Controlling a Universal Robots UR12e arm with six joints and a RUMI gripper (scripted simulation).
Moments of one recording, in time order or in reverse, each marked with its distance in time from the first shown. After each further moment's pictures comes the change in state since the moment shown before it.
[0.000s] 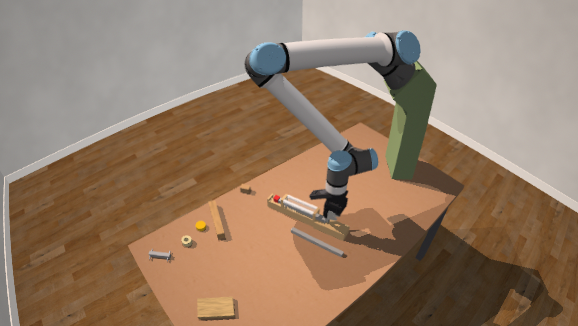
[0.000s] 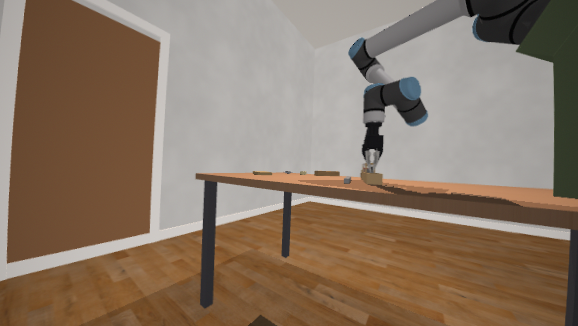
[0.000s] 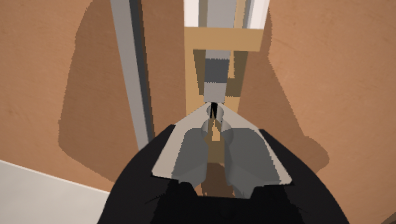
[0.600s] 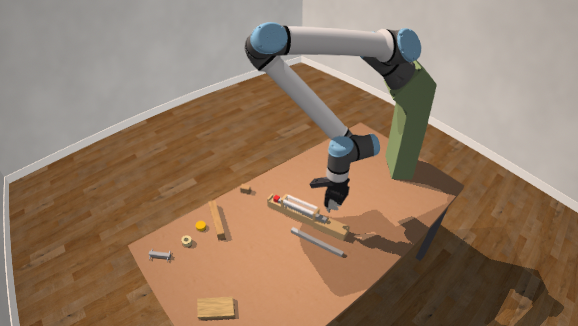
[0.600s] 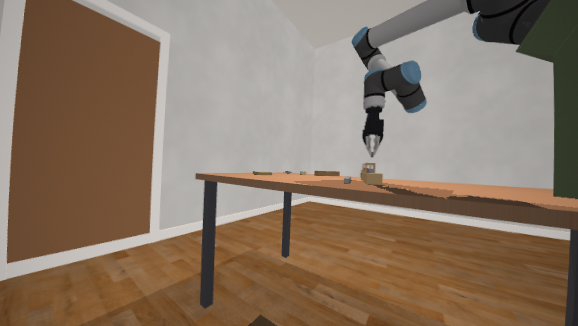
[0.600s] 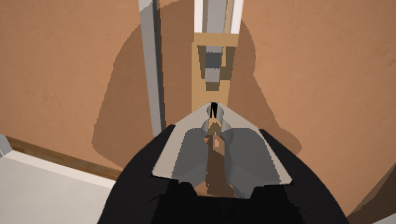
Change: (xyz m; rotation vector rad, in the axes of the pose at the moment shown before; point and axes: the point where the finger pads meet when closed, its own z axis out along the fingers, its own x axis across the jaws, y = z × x) arm 0.000 -0.002 -0.068 0.000 0.000 0.000
